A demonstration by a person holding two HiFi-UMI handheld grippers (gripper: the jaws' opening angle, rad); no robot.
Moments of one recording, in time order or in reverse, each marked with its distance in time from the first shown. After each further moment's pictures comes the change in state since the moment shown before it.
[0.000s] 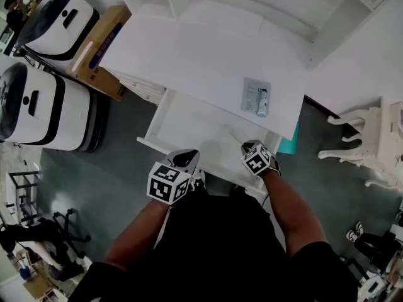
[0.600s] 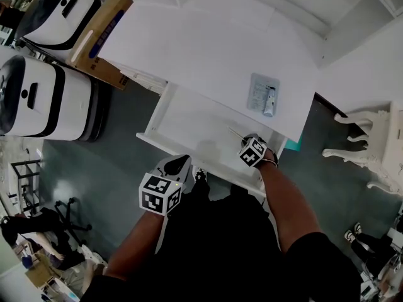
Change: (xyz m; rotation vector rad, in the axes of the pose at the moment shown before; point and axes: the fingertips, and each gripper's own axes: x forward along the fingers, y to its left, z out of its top) left arm -0.016 0.022 -0.017 -0.088 0.018 0.102; right arm 0.061 -0.006 -0.005 -0.148 0.124 0.030
